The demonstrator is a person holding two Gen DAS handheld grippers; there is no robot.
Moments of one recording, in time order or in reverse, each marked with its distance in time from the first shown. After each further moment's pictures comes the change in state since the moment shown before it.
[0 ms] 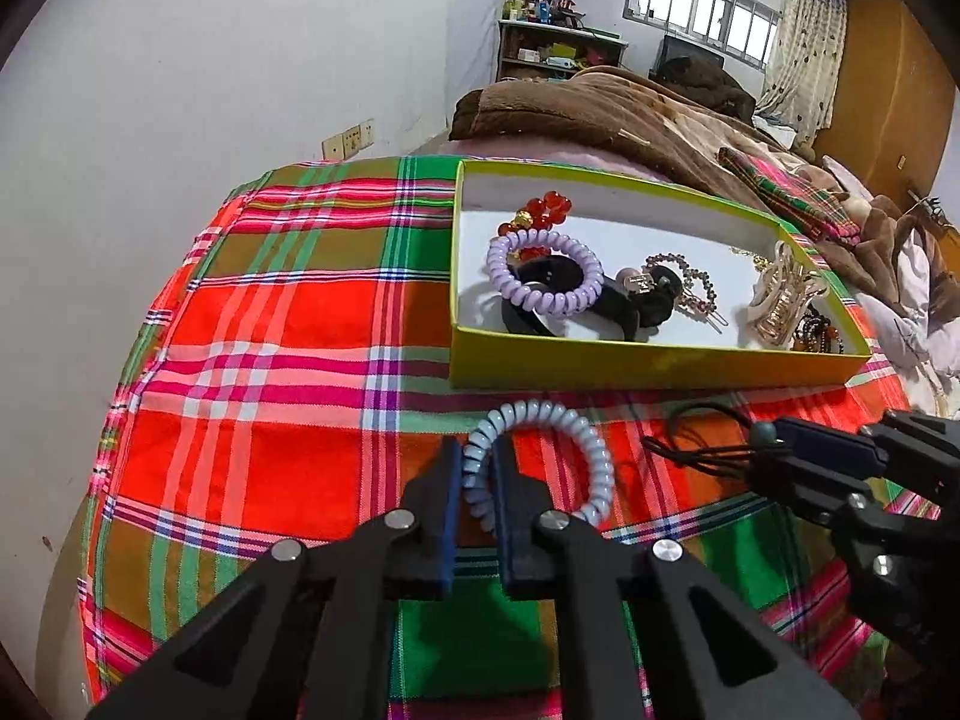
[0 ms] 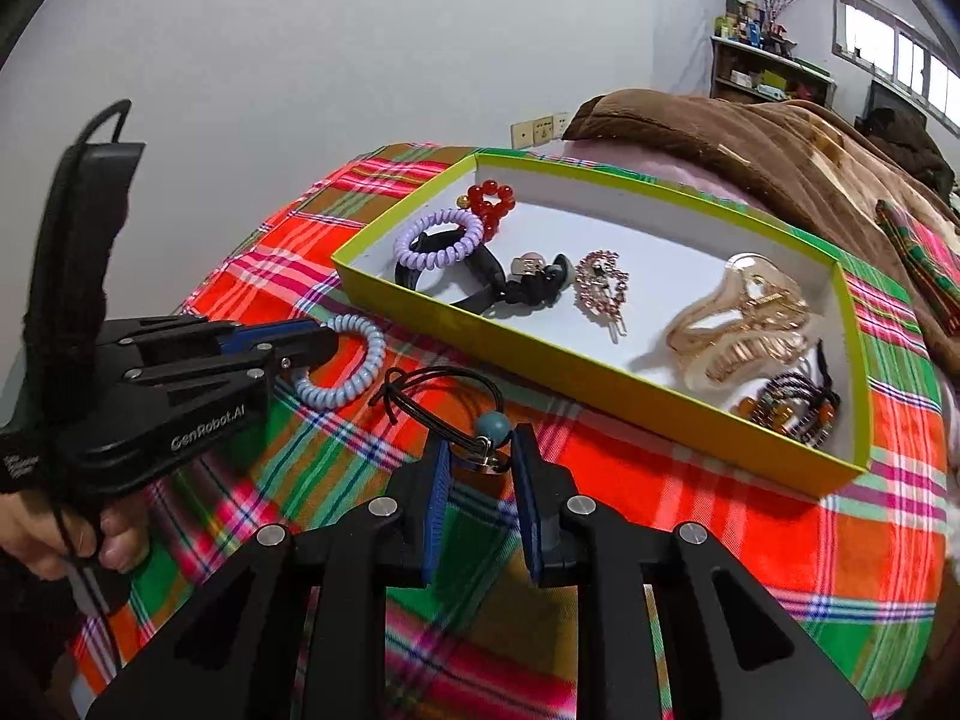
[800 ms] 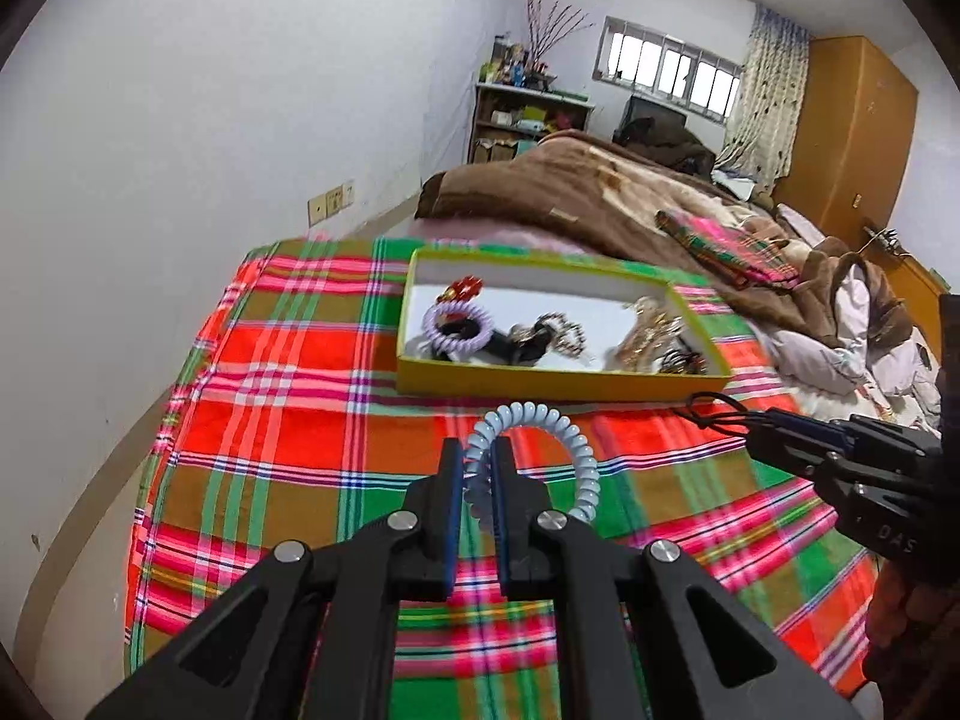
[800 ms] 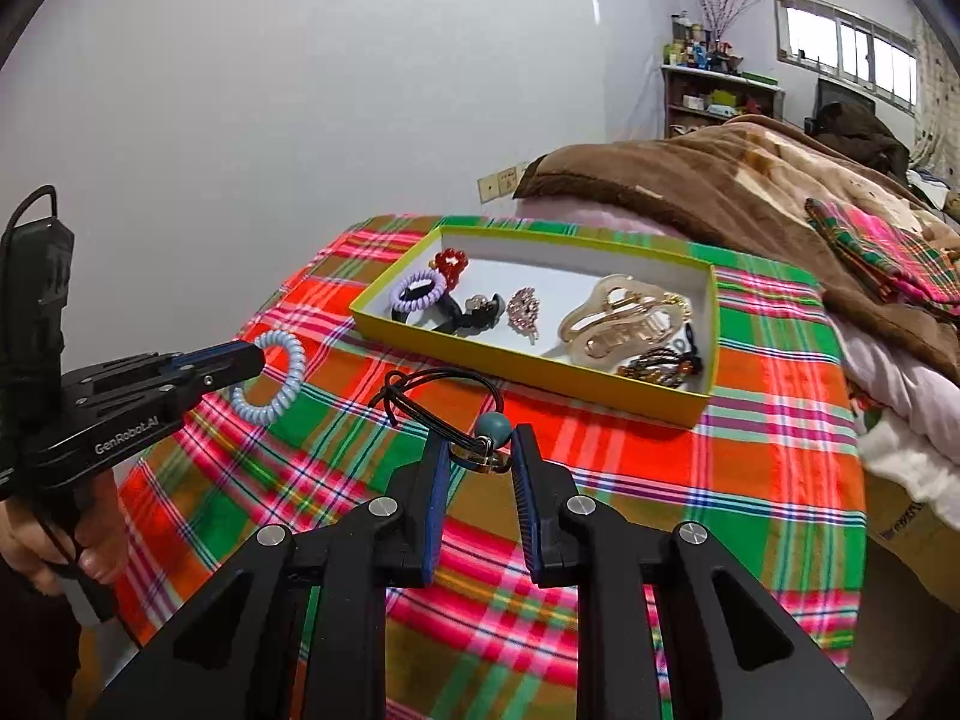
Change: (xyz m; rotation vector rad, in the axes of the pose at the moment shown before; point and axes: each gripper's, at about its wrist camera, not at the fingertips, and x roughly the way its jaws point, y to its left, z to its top) left arm -0.107 -0.023 -0.019 -0.010 -0.153 -0.078; right arm -0.099 -0.016 -0.023 0.082 -0.129 -0.033
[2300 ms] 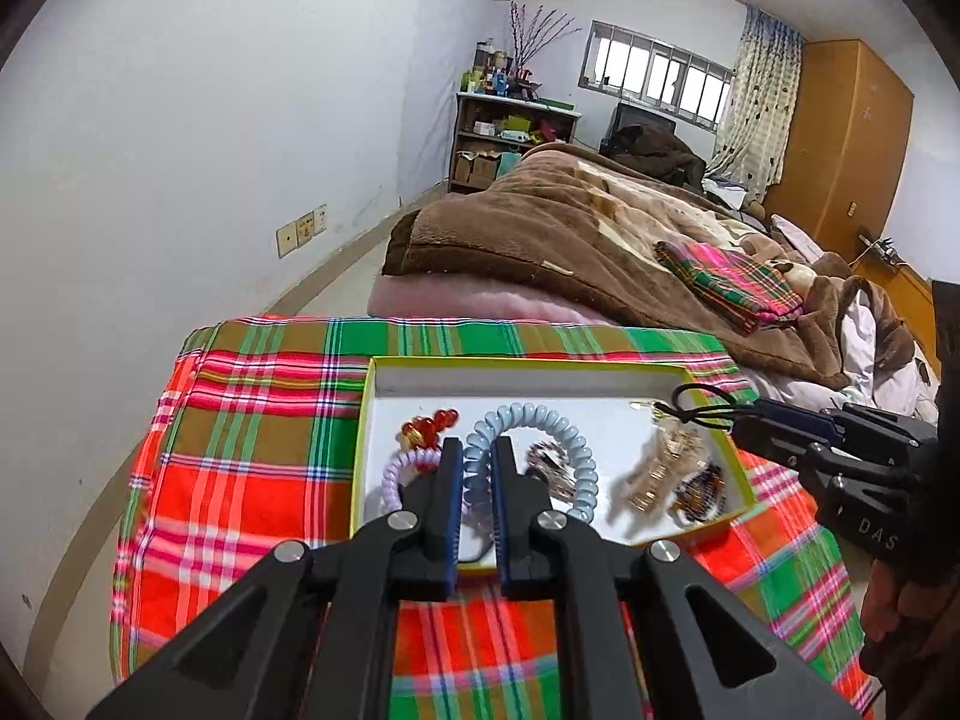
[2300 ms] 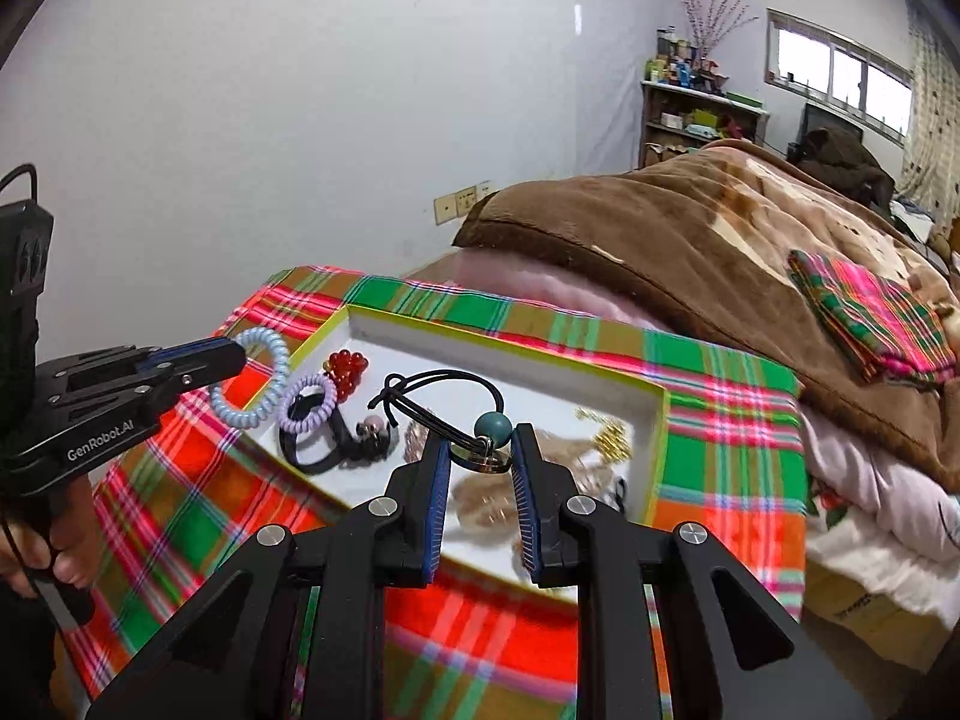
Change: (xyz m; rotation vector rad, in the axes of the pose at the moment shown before) left arm 0.079 -0.008 0.086 0.020 -0.008 -0.031; right arm 0.069 -0.040 0.090 -0.048 0.014 -0.086
